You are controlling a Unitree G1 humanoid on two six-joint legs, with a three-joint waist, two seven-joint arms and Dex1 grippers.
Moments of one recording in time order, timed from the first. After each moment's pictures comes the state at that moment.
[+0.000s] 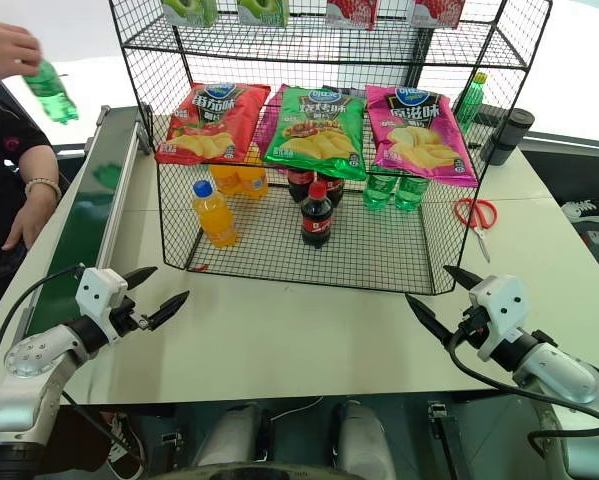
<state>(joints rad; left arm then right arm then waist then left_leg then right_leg) 0.13 0.56 0.22 -0.08 -0.31 0.09 -0.72 0.31 -0.59 -0.35 -0.34 0.39 0.14 0.75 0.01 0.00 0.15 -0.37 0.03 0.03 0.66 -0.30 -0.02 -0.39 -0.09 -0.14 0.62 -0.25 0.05</state>
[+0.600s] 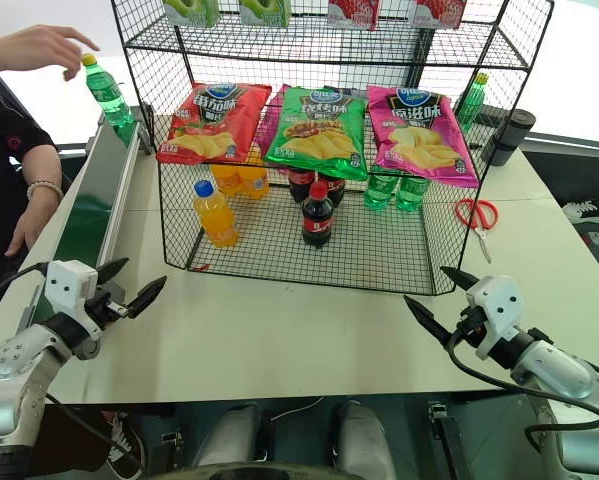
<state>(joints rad) 0.13 0.55 0.35 -0.12 -0.40 0.18 -0.61 0.27 -0.59 -0.33 -0.28 0.38 0.10 0.77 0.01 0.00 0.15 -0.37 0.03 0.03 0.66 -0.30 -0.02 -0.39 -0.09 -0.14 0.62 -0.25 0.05</state>
